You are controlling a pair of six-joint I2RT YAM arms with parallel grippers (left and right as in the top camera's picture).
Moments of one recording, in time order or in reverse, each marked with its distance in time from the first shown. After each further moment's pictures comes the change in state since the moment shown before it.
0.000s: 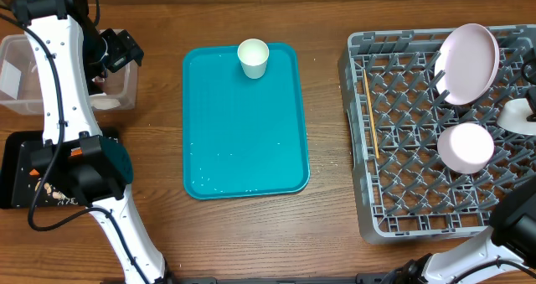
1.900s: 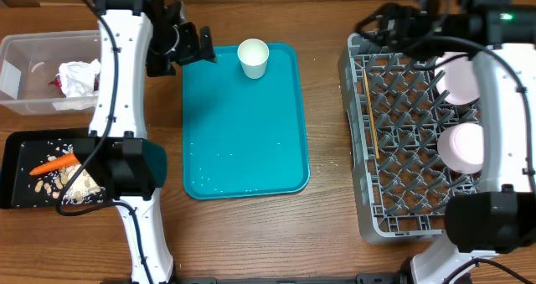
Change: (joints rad) left arm -0.278 0.000 0.000 0.060 0.184 0.222; right arm 0.647 -0.058 0.382 -0.335 -0.776 -0.376
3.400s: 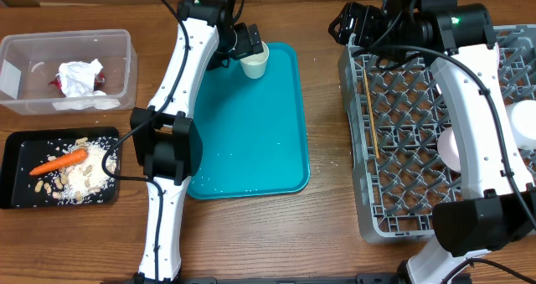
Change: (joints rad) left arm -0.190 0.236 -0.002 0.400 -0.148 -0.286; right arm 0.168 0.000 0.000 0.055 0.354 0.240
